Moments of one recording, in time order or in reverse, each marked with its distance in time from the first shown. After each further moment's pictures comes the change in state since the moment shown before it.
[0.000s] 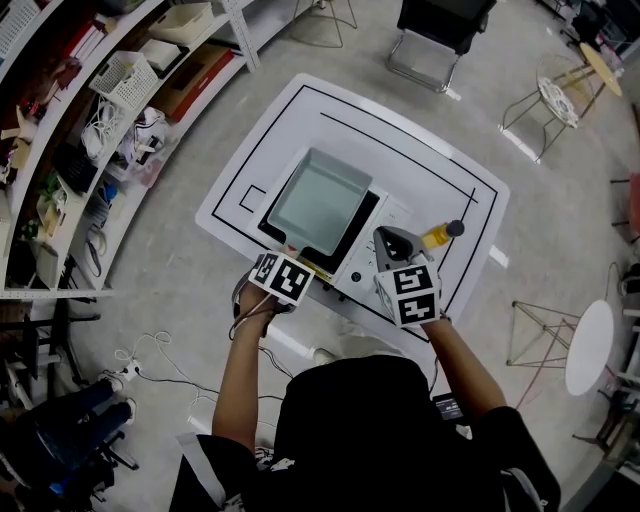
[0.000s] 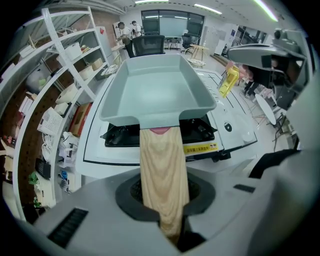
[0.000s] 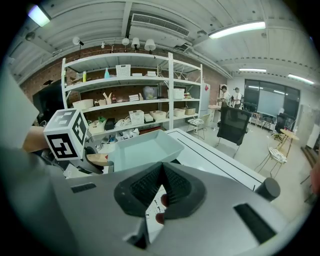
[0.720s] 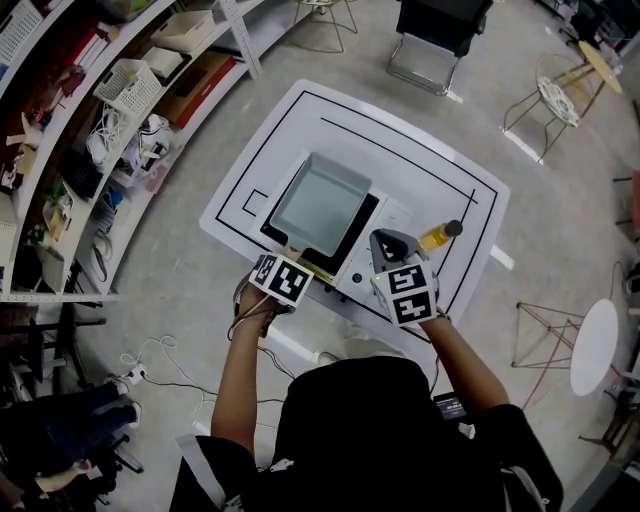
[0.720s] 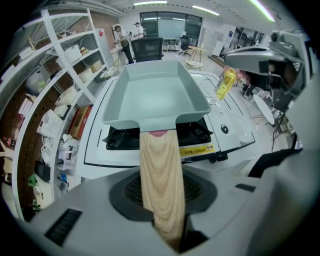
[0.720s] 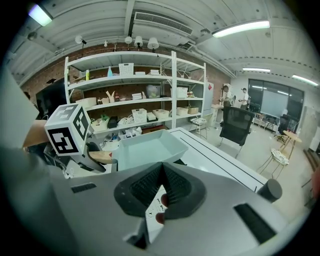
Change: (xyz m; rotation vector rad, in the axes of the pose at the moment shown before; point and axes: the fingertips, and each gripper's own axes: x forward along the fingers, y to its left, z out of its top) left arm -0.008 -0.002 0.004 0.012 -0.018 -0.010; right arm -0.002 0.010 0.001 -0.017 0.022 0.036
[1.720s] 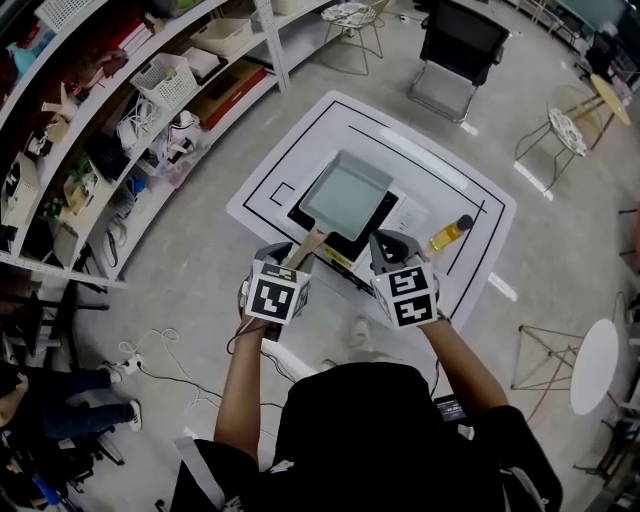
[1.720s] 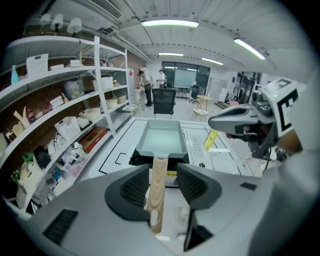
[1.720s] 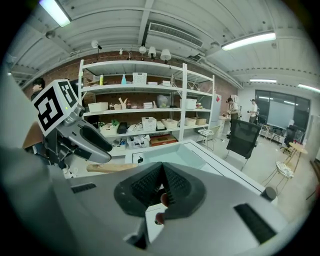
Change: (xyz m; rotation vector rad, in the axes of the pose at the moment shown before) left arm -0.132 -0.009 0.000 -0.171 -0.519 0.046; right arm -0.042 0.070 0.029 -0.088 -0.117 0.042
